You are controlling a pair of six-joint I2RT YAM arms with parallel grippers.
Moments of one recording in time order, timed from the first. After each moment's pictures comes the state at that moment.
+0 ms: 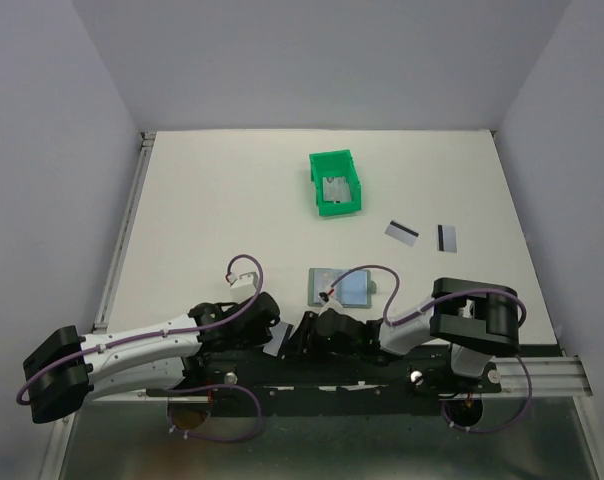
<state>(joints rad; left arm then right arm) -1.10 0.92 0.38 -0.55 -0.28 -1.20 1.33 1.71 0.47 0.61 0.07 1.46</state>
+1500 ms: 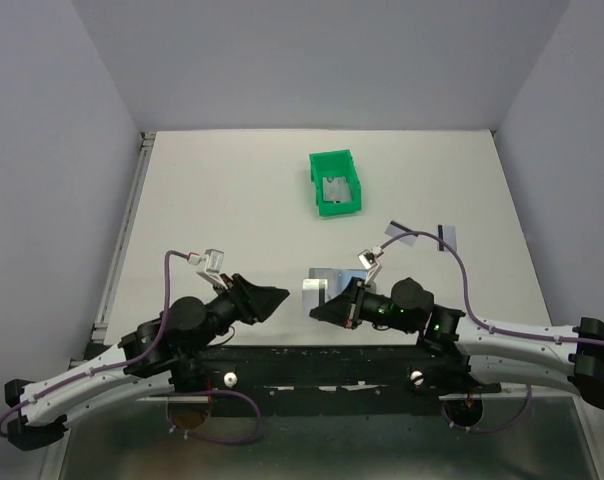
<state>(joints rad) -1.15 0.26 0.40 -0.28 -0.38 -0.97 1.12 0.97 0.32 0.48 -0.06 1.10</state>
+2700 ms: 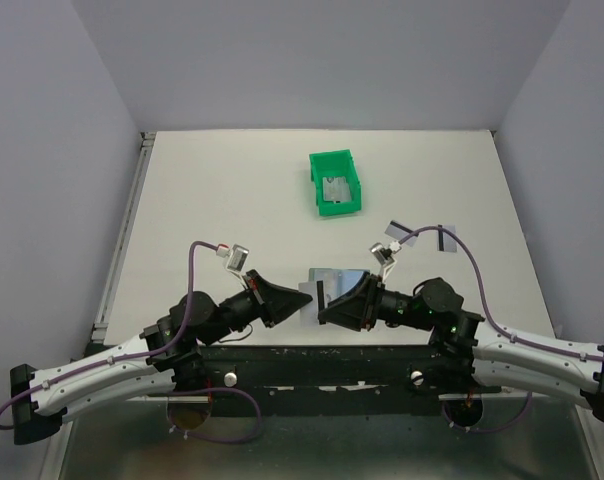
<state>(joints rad) -1.15 0.46 0.37 0.16 -0.11 -0.91 1.08 0.81 0.33 0.57 -0.27 1.03</state>
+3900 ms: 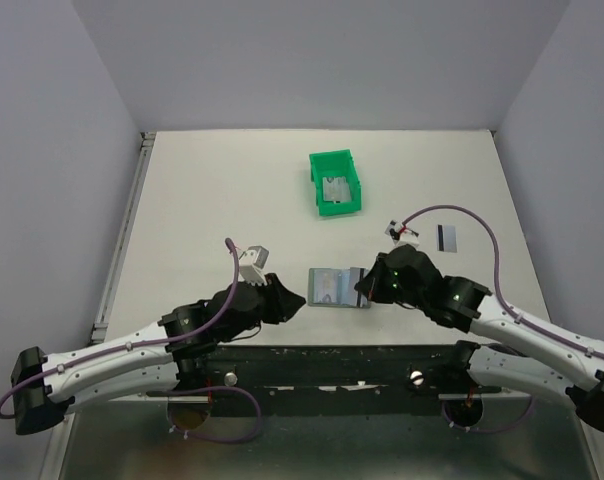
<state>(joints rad) -1.15 0.64 0.45 -0.18 -0.30 -0.95 0.94 0.85 0.65 -0.40 0.19 0.88</state>
